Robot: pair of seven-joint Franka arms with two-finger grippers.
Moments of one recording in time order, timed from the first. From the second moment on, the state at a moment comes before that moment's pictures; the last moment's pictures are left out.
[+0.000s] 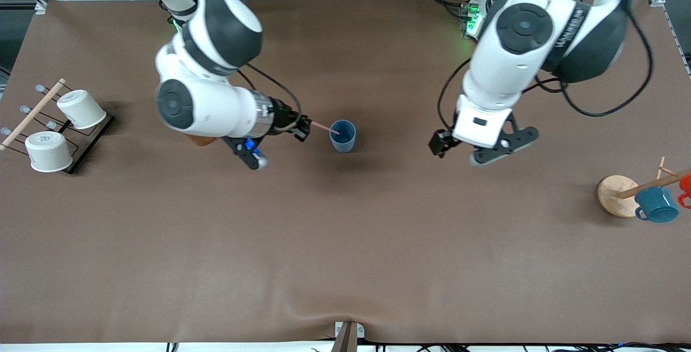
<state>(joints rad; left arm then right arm) -0.09 0.24 -0.42 -1.58 0.17 1.84 -0.92 0.48 0.41 0.06 -1.46 0.52 1.75 1.18</state>
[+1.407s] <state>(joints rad) 0.01 0.03 -0.11 -1.53 0.04 1.57 -0.15 0.13 0.33 0.01 -1.38 0.29 1.34 0.73</state>
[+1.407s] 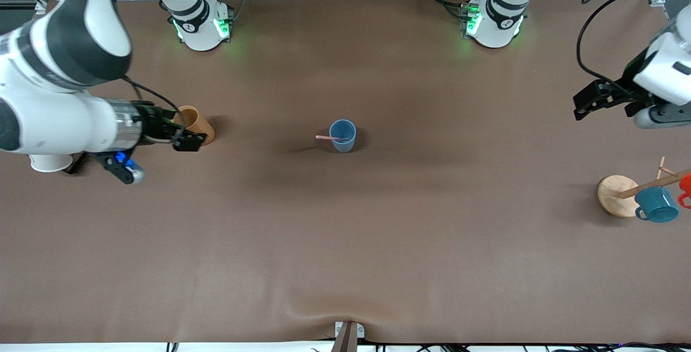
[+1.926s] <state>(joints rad) 0.00 0.00 -0.11 -1.56 0.03 1.57 -0.15 -0.06 0.24 0.01 -1.37 0.10 1.33 0.21</state>
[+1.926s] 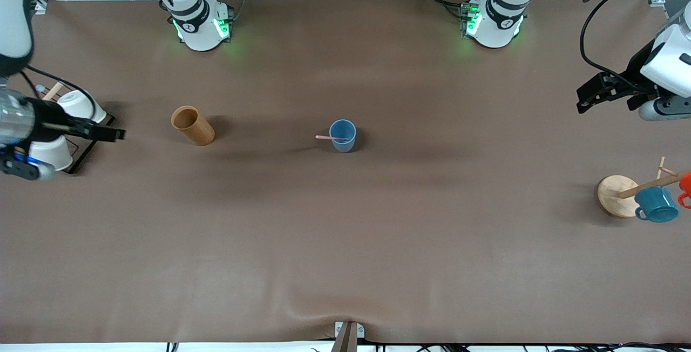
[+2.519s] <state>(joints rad) 0.00 -0.04 -0.11 -1.60 0.03 1.57 -0.15 -0.08 -0.05 0.01 -1.66 0.08 1.51 0.07</state>
